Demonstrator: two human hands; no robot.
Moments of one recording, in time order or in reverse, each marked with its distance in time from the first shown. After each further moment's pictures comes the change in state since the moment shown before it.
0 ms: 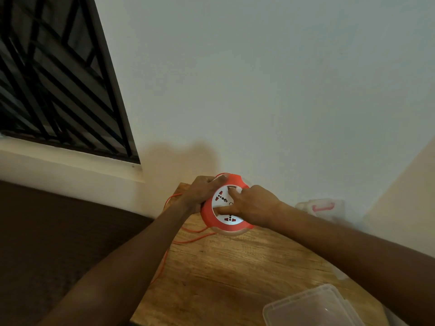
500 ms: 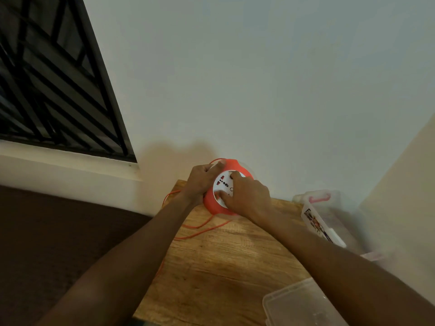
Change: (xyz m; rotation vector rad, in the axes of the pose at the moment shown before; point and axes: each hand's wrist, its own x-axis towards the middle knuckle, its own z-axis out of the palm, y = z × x) left_hand 0.003 0.016 0.016 -0.076 0.193 0.094; right_hand 0.017 -0.022 0.014 0.623 0.385 0.693
